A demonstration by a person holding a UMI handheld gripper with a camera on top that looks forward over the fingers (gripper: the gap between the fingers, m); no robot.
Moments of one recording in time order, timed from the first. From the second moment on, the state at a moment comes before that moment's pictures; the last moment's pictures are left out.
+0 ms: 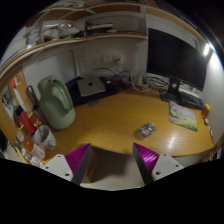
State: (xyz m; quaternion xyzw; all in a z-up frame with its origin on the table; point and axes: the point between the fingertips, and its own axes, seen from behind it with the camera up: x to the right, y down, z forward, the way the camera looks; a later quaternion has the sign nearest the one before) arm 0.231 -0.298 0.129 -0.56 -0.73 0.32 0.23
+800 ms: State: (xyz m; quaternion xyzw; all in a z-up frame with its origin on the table) arm 0.156 -0.171 0.060 -0.64 -0.63 0.31 0.30
